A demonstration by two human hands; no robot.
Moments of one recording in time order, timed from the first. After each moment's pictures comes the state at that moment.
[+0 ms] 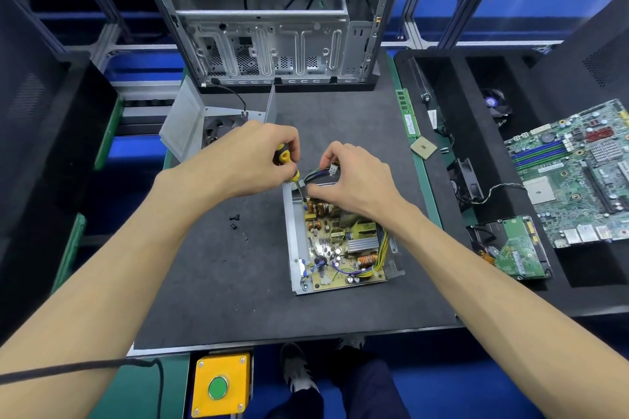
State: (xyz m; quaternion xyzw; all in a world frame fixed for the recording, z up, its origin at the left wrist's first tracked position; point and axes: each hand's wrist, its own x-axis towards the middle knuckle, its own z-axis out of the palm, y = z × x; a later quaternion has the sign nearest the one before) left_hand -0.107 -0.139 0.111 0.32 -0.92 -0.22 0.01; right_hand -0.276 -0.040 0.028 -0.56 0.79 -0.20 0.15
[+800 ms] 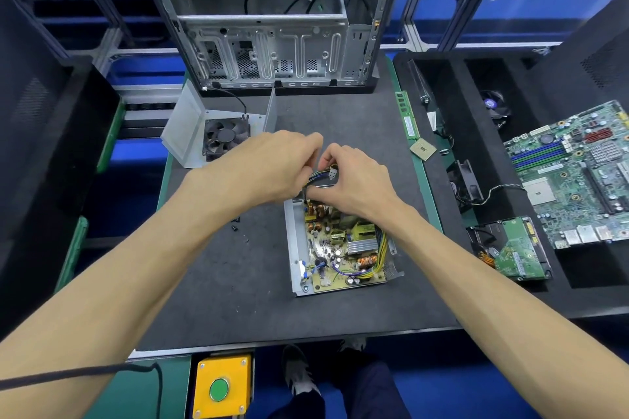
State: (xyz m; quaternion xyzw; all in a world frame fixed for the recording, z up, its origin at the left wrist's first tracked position) left_hand -0.128 -0.122 0.115 0.24 -0.96 -0.11 -0.06; right_hand -0.275 -0.041 0.028 -0.56 0.79 -0.20 0.16
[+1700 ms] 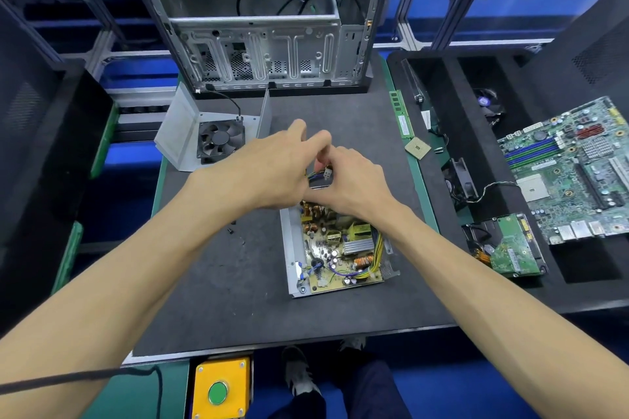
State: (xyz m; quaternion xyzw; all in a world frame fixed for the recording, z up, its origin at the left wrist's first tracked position) left_hand -0.136 -0.116 0.118 0.26 -0.96 -0.09 -0.09; right_hand -0.276 -0.042 0.027 -0.57 0.78 -0.19 0.16
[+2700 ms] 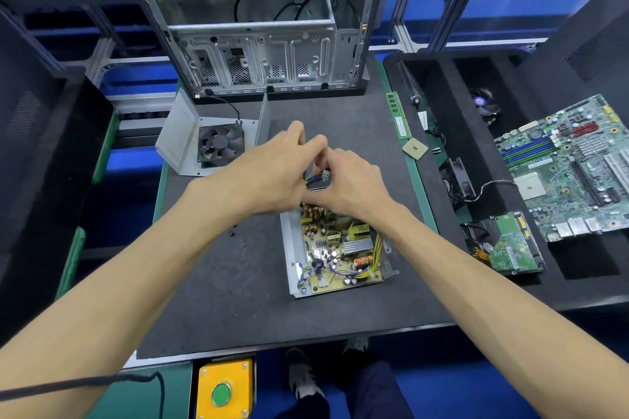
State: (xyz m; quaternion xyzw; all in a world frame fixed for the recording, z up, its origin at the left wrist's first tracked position) left_hand -0.132 -0.116 0.113 0.25 -0.96 -0.12 -0.06; right_hand -0.277 -0.042 0.027 -0.58 0.78 -0.18 0.15
